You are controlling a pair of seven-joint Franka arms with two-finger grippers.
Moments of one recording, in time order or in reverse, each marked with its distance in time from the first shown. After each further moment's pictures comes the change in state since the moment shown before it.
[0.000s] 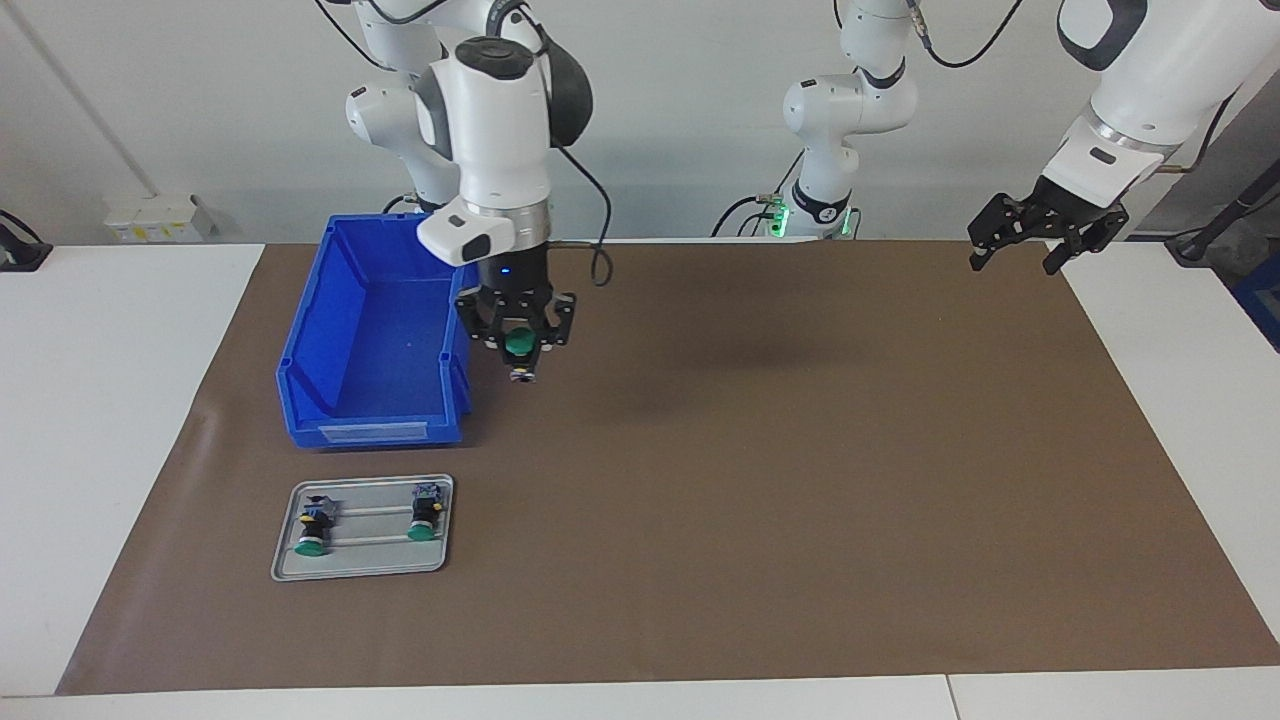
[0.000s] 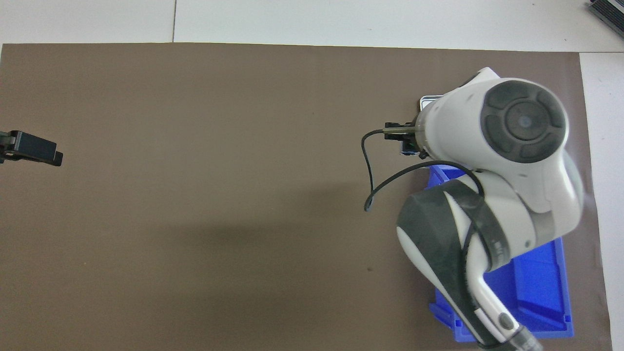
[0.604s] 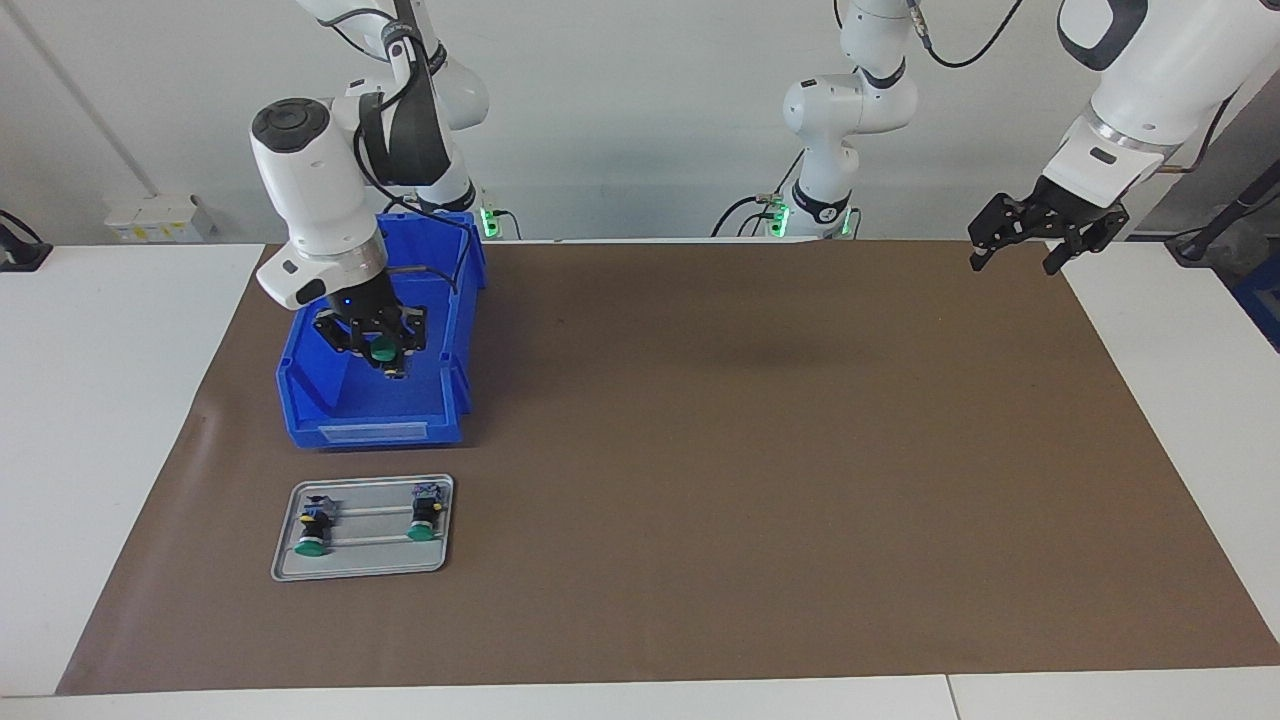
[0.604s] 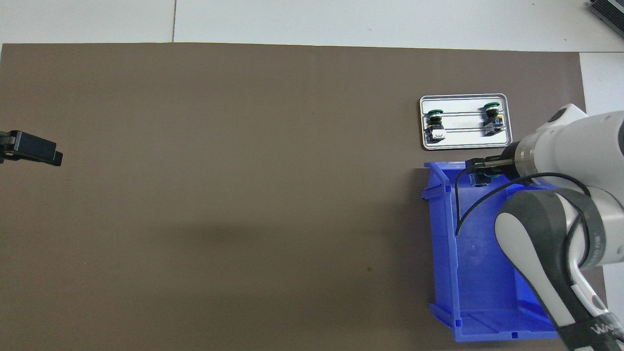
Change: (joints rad) left arm 0.000 0.000 0.000 0.000 0.000 0.000 0.000; right arm -0.253 -0.143 0.001 -0.354 0.080 0.133 -0.370
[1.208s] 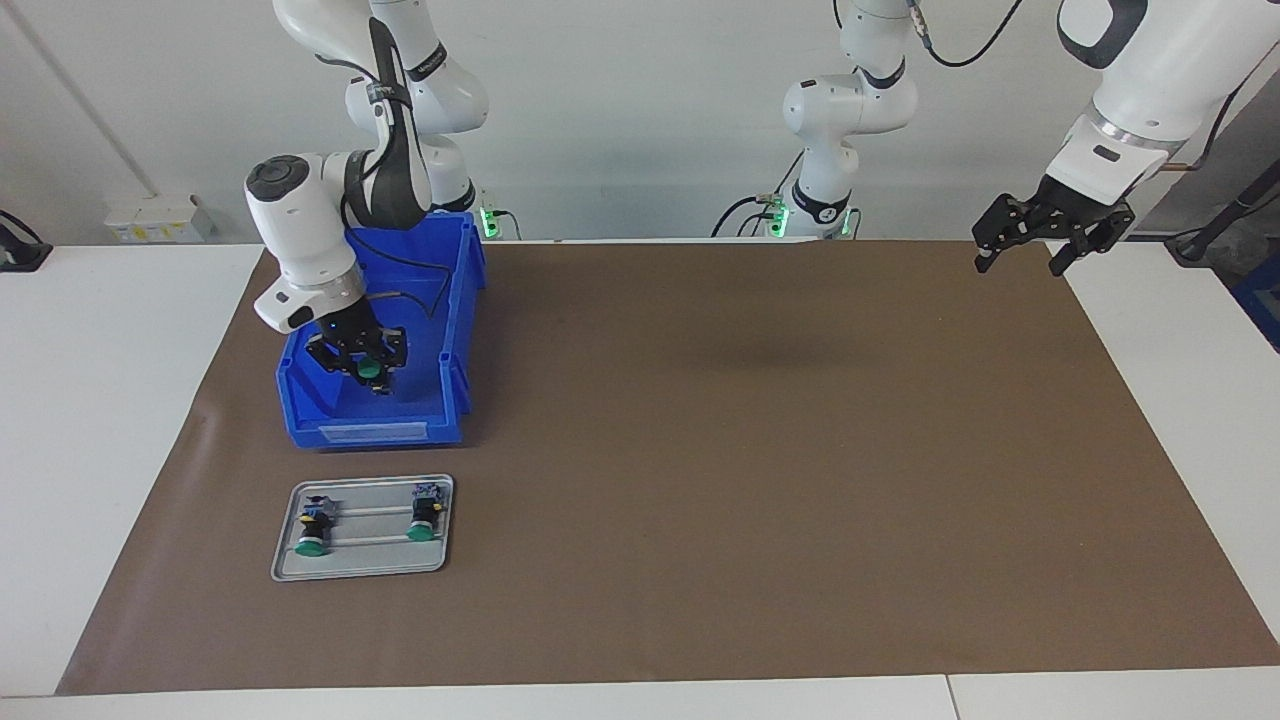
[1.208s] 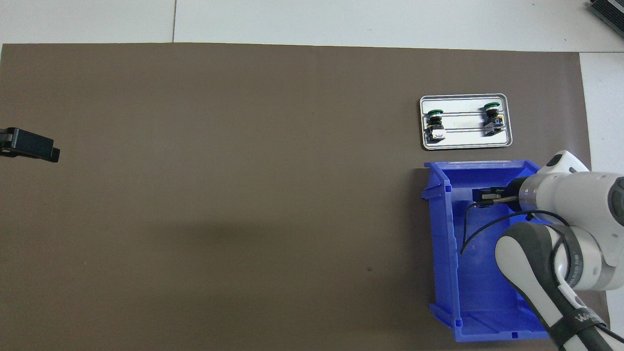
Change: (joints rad) left arm 0.000 -0.005 -0.001 0.001 0.012 0.023 0.001; right arm -0.103 -0.025 0.003 -0.302 0.069 0.296 -0.163
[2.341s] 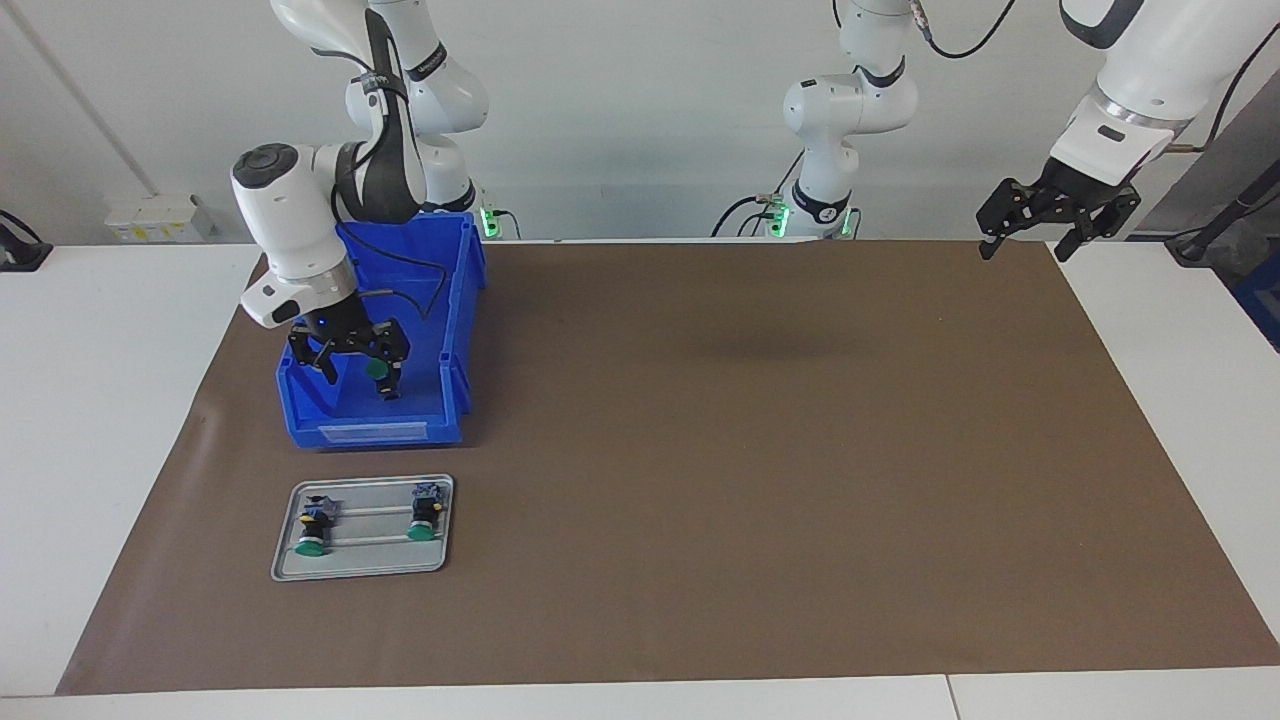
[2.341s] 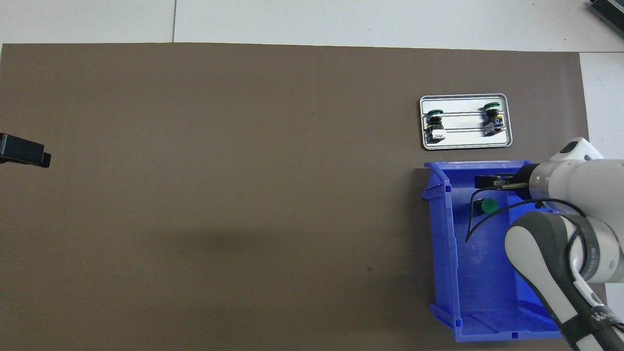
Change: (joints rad) left arm 0.001 -0.026 0.004 -0.003 0.009 -0.021 0.001; right arm 0.001 0.002 0.000 0.127 0.006 -0.064 0.058
